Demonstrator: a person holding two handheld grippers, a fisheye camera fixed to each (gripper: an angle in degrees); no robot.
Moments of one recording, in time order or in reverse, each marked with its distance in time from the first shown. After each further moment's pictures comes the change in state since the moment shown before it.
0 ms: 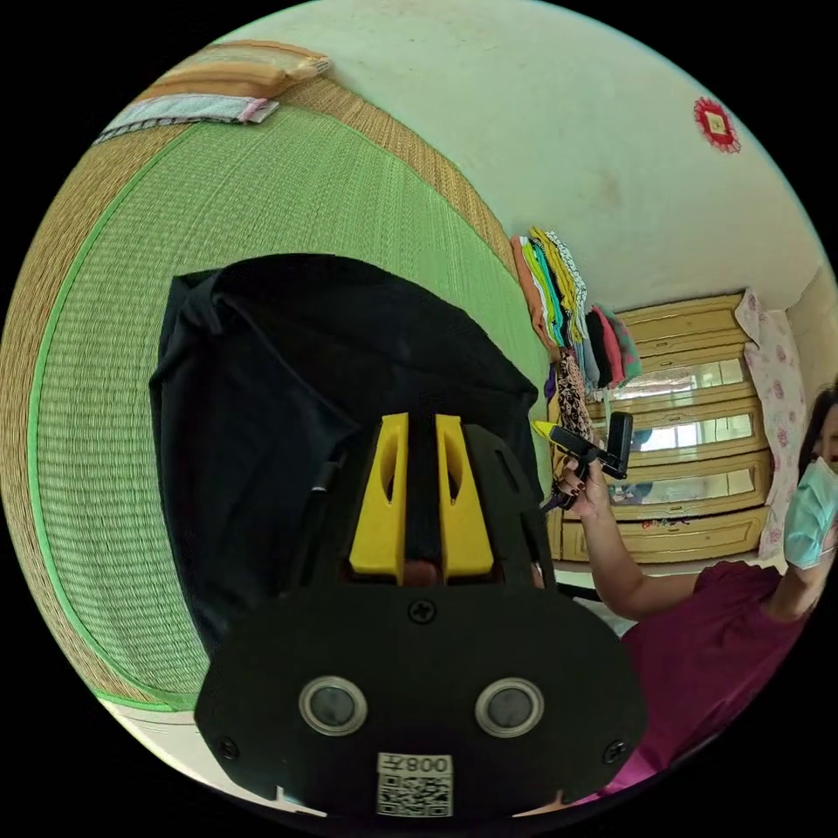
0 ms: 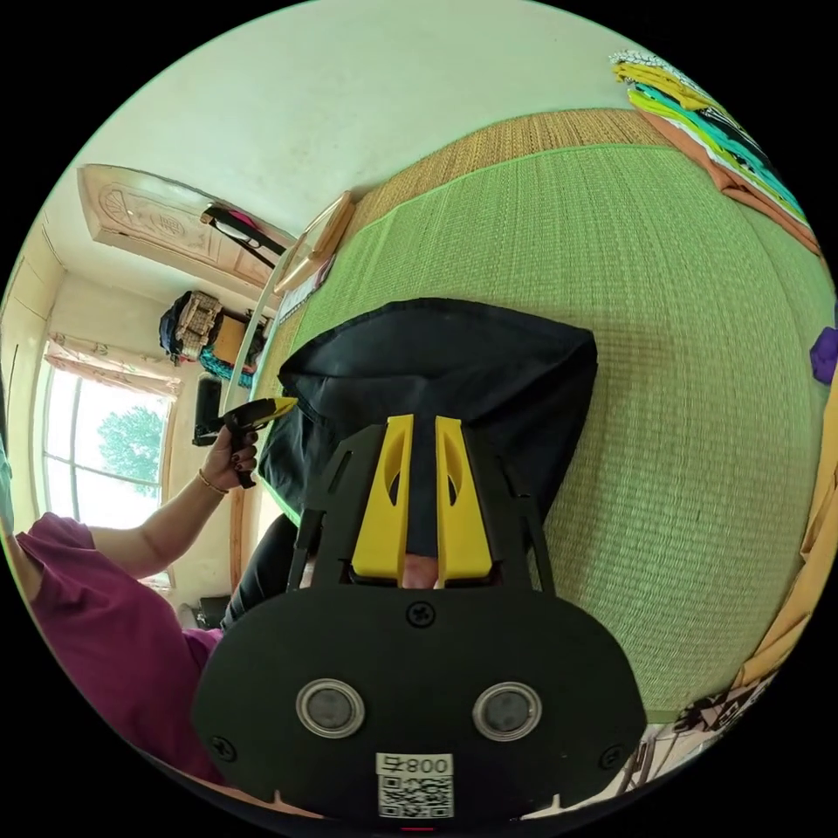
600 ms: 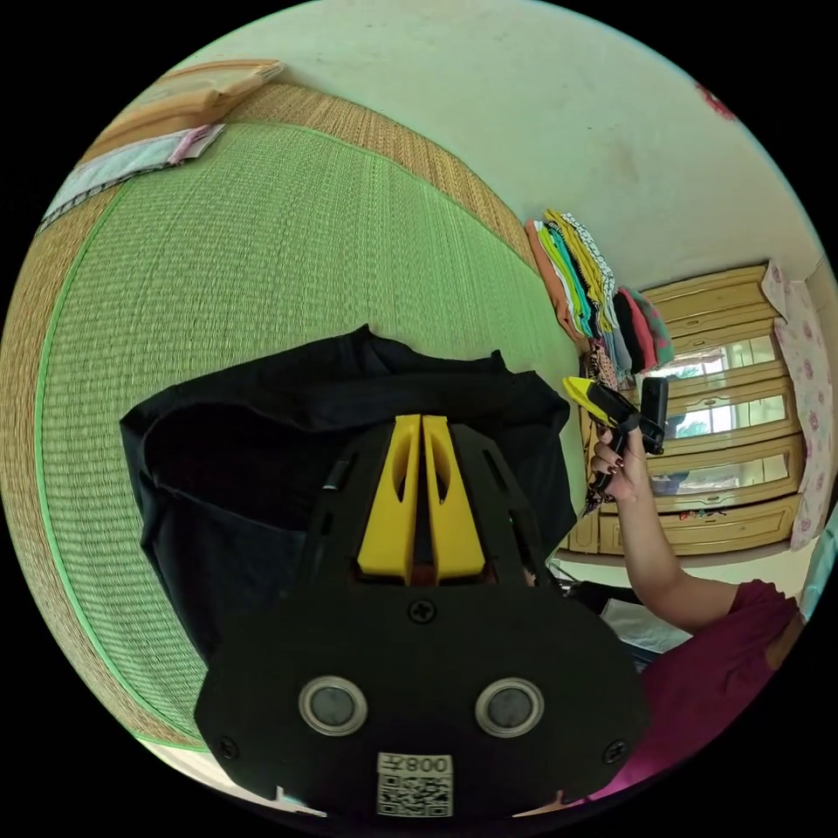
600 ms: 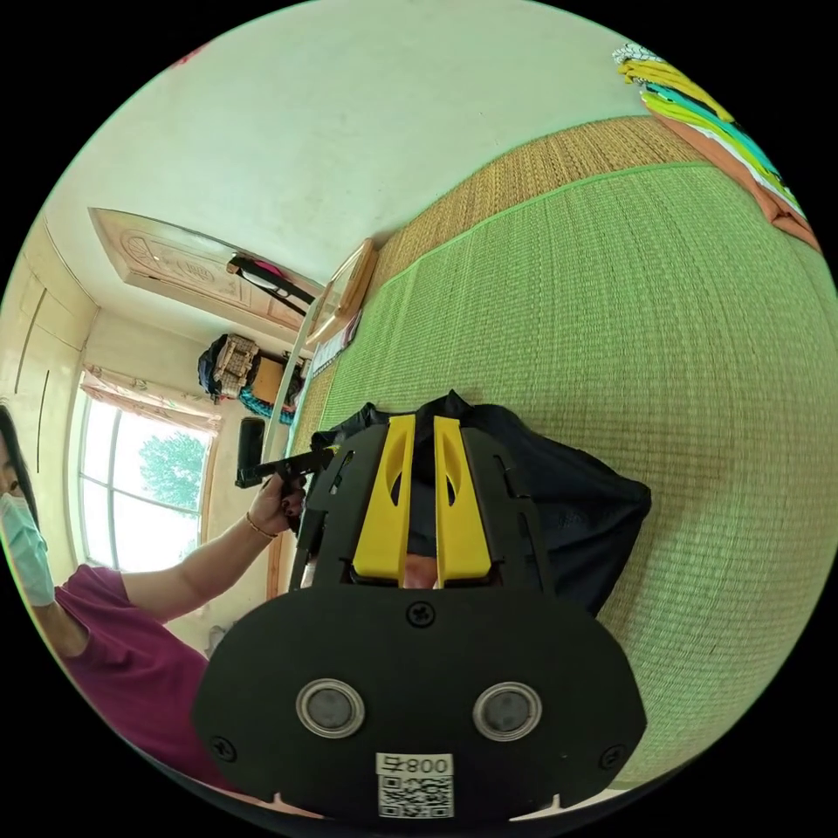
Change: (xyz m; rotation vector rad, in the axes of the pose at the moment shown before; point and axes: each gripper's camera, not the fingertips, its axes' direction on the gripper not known) left arm 0.037 -0.091 0.047 -0.026 -0.146 0.099; right arm -0.009 -0.064 0.006 0.112 -0.163 0.016
